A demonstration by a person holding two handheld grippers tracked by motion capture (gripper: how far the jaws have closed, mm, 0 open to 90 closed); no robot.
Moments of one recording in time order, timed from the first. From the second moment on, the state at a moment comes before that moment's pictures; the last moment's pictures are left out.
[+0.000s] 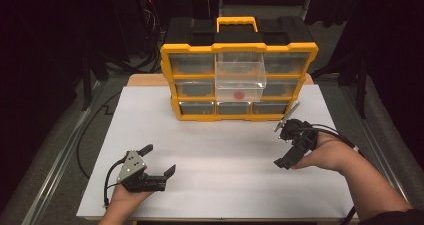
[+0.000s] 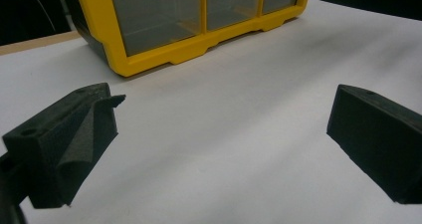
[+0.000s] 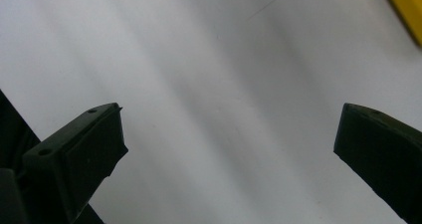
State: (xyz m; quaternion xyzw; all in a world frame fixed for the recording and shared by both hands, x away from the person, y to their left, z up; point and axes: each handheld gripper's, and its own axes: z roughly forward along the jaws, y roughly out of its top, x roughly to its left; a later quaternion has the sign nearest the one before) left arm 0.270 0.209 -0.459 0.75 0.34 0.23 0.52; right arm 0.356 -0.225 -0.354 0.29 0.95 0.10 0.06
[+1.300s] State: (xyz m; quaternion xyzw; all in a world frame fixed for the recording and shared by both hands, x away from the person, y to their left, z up) left arm 0.274 0.210 -0.461 0.75 0.36 0.21 0.52; right arm 0.331 -0.245 -0.456 0.38 0.85 0.34 0.12
